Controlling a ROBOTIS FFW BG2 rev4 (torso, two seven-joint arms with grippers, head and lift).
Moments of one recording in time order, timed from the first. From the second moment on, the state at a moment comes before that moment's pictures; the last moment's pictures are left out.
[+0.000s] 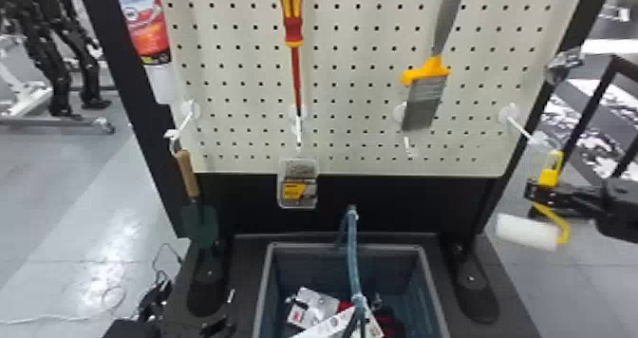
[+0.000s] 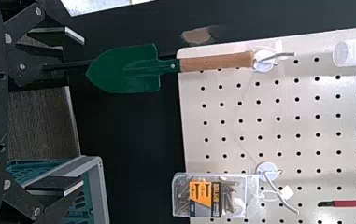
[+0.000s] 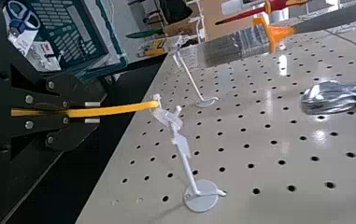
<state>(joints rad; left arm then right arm) 0.49 0.00 -0.01 -1.95 -0.09 -0.07 -0.08 -0.16 -0.61 -0.20 -1.61 -0.50 0.50 1.16</state>
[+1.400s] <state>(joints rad) 0.47 0.01 -0.02 -1.93 -0.07 -0.07 -0.08 -0.06 -0.45 -0.03 -1.73 -0.55 0.63 1.12</state>
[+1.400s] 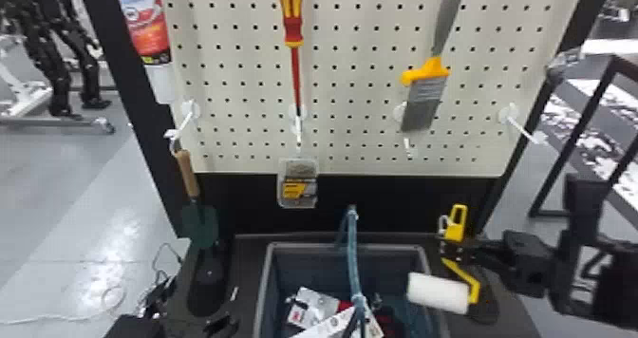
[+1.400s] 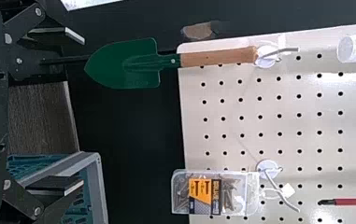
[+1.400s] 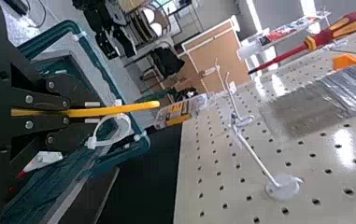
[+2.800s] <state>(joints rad) 0.46 0.01 -0.03 -1.92 -0.07 -0.09 -0.08 -0.22 -0.40 0.26 -1.42 -0.63 0.47 1.14</state>
